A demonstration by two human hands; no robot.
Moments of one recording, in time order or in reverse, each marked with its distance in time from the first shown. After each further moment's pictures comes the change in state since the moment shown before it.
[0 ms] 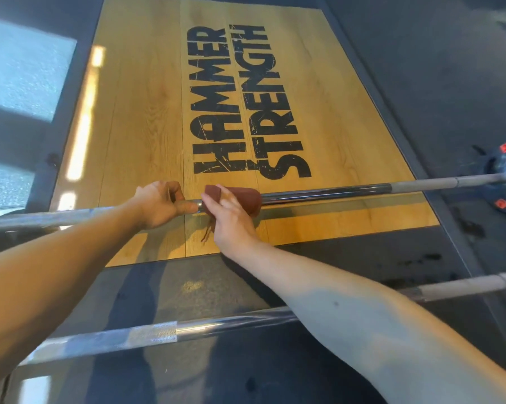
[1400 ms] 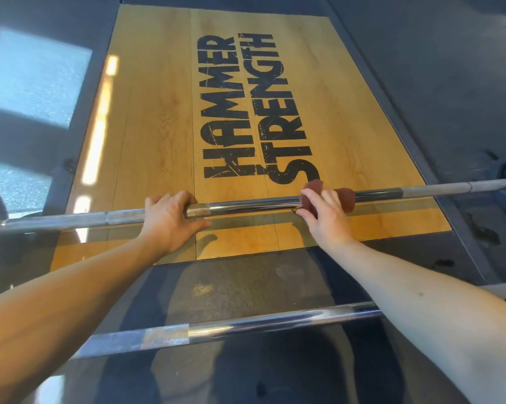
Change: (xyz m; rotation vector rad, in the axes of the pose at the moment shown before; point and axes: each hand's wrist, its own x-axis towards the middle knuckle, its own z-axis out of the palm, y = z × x) left_hand -0.021 -0.011 0.032 0.168 0.329 0.160; right_hand -0.038 0.124 -0.092 -0.159 0.221 0.265
